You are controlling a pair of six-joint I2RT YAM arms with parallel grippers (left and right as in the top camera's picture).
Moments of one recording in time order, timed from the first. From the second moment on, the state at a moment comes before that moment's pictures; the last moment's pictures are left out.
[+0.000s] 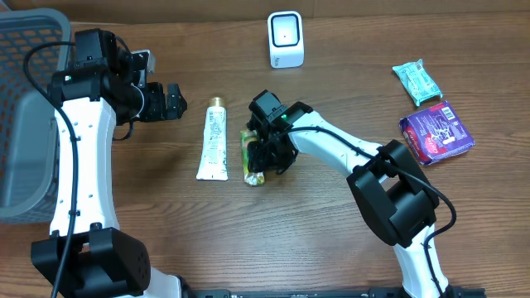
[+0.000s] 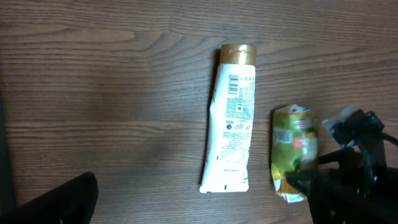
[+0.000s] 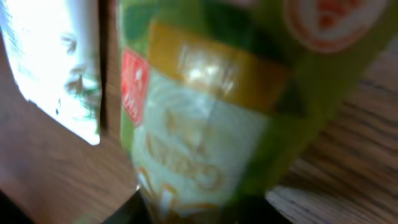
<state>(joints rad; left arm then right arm) 0.17 1.69 1.66 -1.17 0.22 0.06 0.69 2.20 1.61 -0.77 -0.40 0.39</state>
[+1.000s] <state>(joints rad) 0.17 1.69 1.66 -1.17 0.22 0.06 0.19 1.83 1.61 -0.69 -1.37 0.17</state>
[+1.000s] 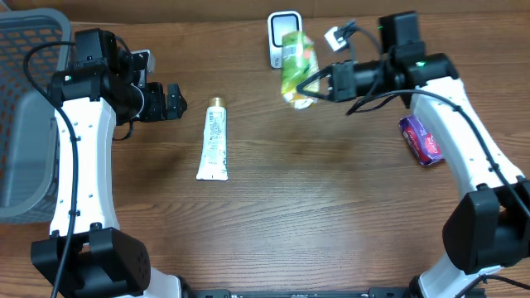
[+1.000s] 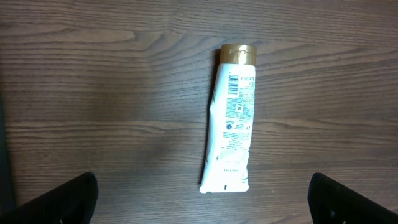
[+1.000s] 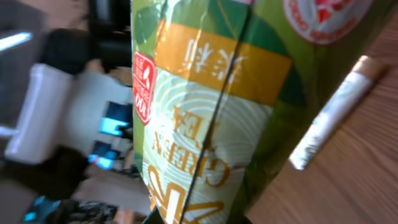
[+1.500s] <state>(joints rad) 0.17 1.69 1.66 -1.17 0.22 0.06 0.14 1.83 1.61 -0.67 -1.52 0.17</state>
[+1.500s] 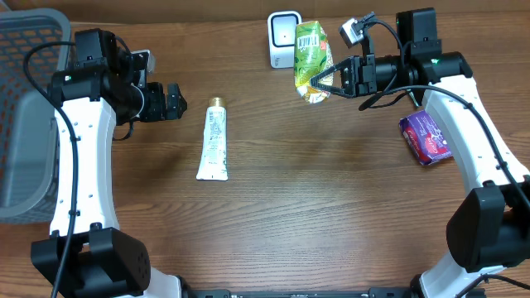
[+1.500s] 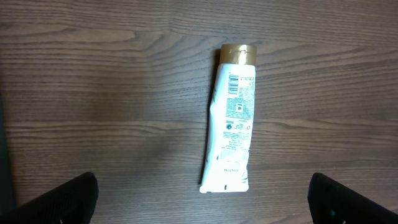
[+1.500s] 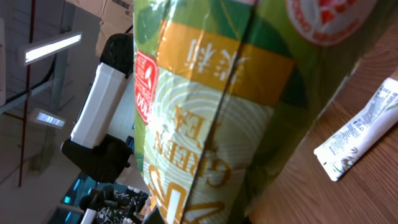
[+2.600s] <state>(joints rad) 0.17 1.69 1.66 -1.17 0.22 0.06 0.51 1.88 2.05 -0.61 0.38 -0.03</state>
